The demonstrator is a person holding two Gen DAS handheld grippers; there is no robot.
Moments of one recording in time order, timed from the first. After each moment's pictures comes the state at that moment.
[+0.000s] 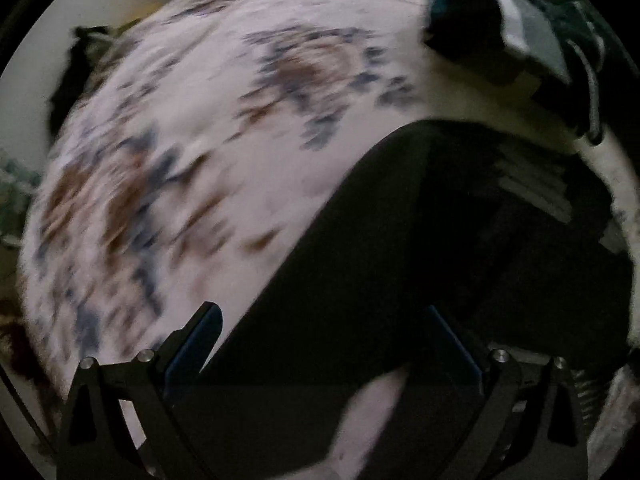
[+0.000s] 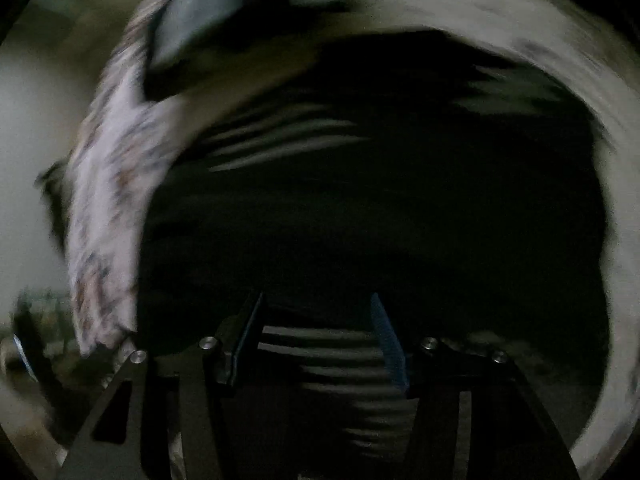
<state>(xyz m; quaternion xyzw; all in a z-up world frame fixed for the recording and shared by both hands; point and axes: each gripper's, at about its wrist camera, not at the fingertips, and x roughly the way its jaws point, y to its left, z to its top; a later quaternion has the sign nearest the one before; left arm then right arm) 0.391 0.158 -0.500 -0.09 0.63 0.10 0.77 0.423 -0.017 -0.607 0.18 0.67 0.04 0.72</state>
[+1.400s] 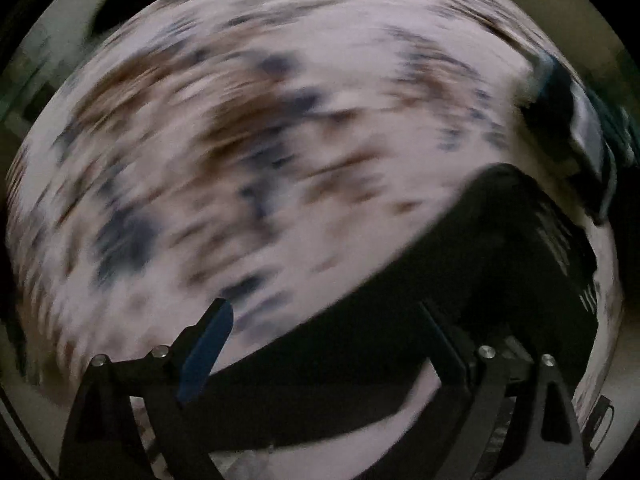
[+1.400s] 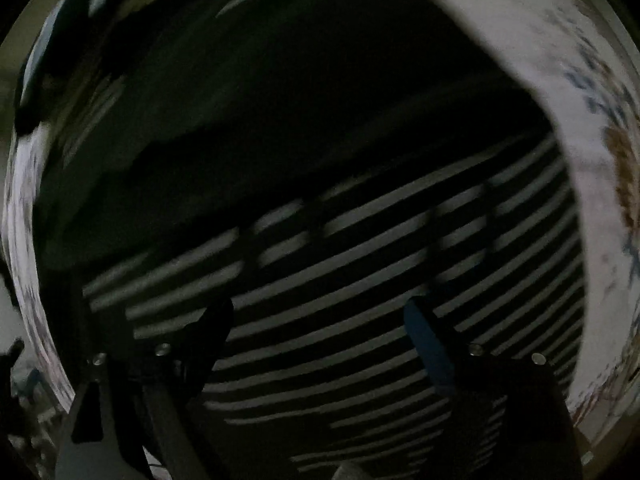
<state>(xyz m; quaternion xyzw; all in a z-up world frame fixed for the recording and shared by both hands) 0.262 0.282 -0.493 -0.26 0.60 0.20 0.73 0.312 -0.079 -0.692 0.18 0.72 -0.07 0.67</state>
